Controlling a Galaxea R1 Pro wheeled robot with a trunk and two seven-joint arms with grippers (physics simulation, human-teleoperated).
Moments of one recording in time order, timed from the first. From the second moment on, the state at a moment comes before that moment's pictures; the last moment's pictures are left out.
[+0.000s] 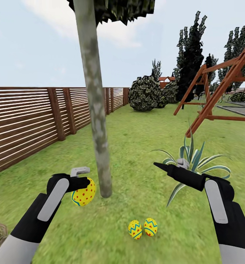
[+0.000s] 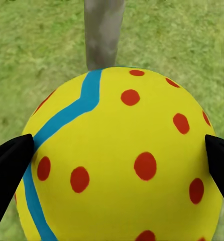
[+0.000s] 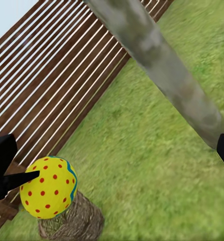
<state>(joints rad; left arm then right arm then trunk) -0.57 0.14 -0.26 -1.48 0.89 1.05 0.72 -0.50 -0.09 -0.21 -1.54 -0.59 1.04 0.42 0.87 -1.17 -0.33</state>
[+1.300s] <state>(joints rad) -0.57 0.14 -0.29 -1.48 0.90 1.05 0.73 -0.50 -0.09 -0.21 -1.54 -0.59 1.04 0.42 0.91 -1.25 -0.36</state>
